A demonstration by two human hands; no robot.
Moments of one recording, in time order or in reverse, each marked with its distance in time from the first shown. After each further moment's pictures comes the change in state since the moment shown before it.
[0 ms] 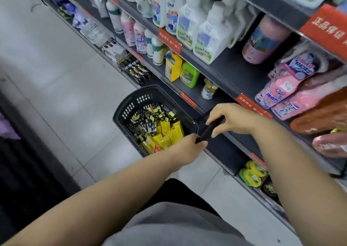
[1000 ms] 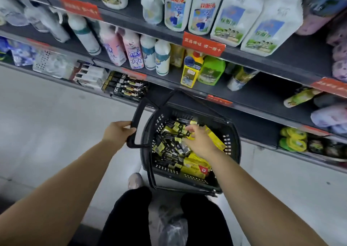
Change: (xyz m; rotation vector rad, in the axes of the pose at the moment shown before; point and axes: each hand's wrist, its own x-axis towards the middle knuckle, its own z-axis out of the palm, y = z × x) left_hand 0.183 -0.163 -0.432 0.107 0.236 -0.070; right_hand 0.305 -0.139 0.170 0.686 0.420 0.653
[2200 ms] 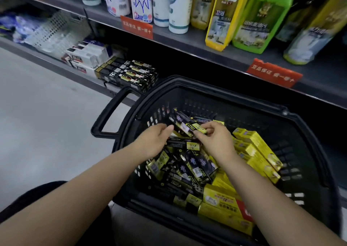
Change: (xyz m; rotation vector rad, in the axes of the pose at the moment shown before) left_hand 0.148 -0.177 0.214 0.210 -0.120 0.387; right_hand 0.214 0.207 0.136 -0.003 0.438 -0.318
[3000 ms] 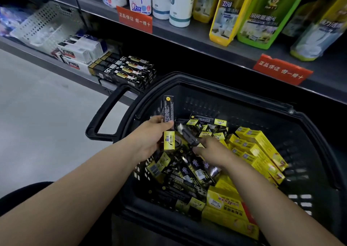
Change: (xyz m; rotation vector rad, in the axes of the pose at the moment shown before) left_hand 0.019 0.008 -0.007 -0.839 -0.010 -0.273; right_hand 0.006 0.009 0.021 -0.248 -0.468 0.236
